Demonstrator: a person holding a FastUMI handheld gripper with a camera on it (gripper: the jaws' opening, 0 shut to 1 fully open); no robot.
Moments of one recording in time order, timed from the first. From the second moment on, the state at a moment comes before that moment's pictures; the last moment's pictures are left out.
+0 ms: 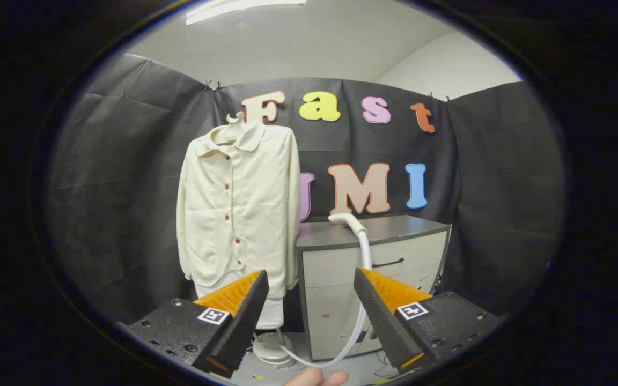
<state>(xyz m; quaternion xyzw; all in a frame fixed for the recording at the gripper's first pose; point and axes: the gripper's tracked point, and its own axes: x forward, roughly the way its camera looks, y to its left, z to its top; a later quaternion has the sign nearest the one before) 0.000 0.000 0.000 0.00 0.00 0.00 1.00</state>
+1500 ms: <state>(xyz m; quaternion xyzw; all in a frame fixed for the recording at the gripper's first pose) 0.167 -0.027 0.089 -0.02 0.00 -0.03 1.00</state>
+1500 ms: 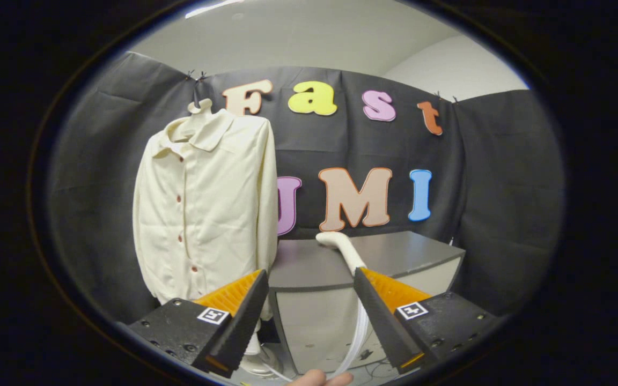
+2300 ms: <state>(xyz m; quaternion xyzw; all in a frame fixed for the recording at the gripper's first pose) 0.396 -0.099 0.105 -0.01 0.18 -0.06 0.98</state>
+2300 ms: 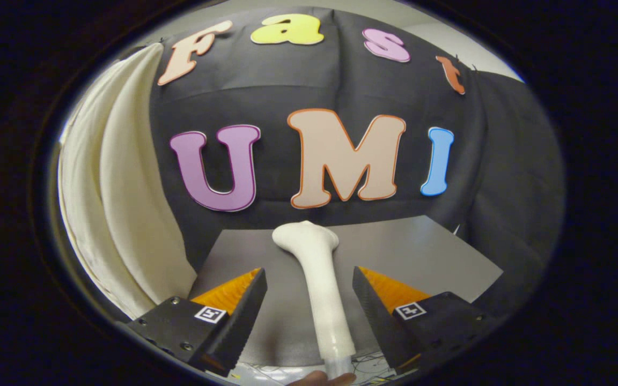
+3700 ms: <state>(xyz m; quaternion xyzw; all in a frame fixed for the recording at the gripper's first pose) 0.401 -0.087 0.086 0.03 0.22 -0.13 0.97</state>
